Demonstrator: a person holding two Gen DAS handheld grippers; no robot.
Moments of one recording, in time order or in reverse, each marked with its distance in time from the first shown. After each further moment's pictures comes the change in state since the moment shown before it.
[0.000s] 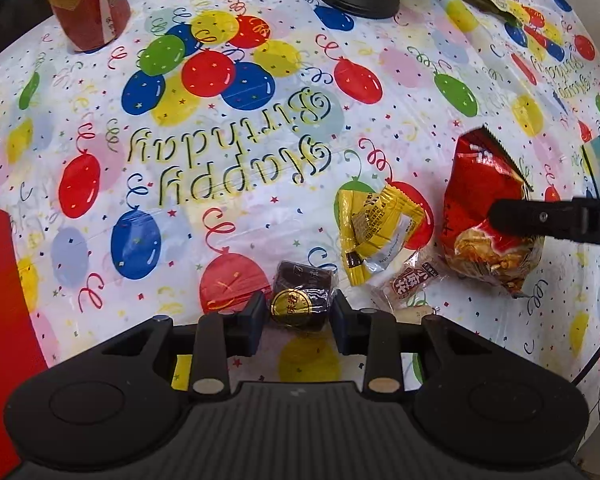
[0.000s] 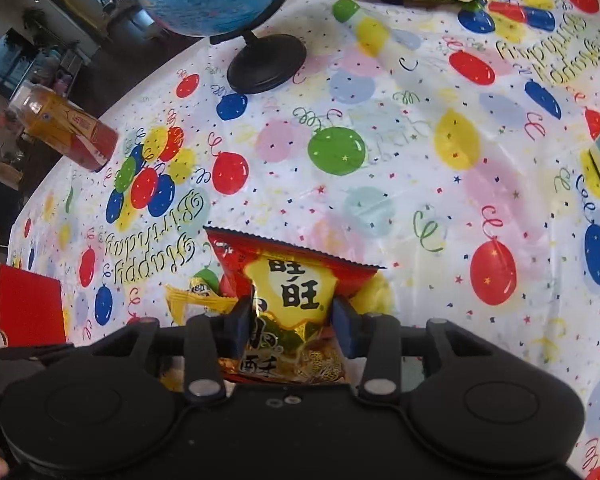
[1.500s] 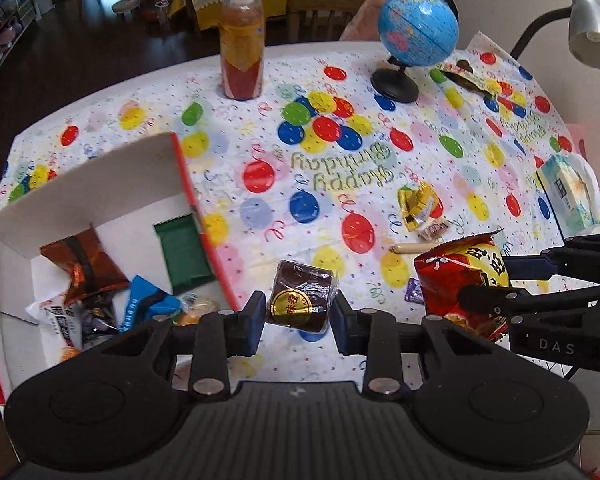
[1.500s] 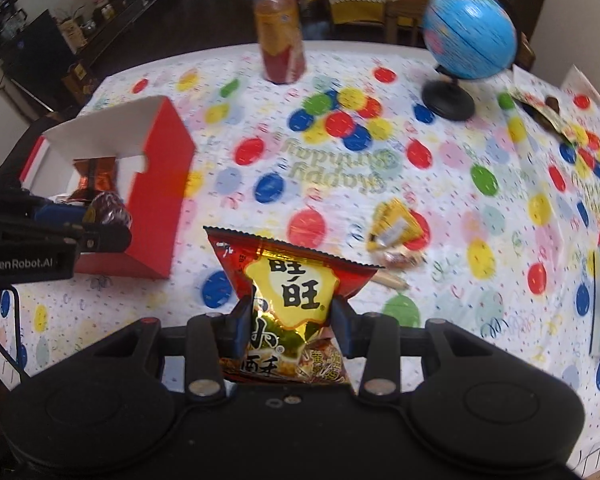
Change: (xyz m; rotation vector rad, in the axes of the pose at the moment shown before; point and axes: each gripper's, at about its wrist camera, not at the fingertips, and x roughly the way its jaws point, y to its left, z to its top) left arm -0.183 0.114 -0.114 -0.022 -0.217 0.010; right arm -0.089 0.201 -0.119 -0.481 0.002 -0.082
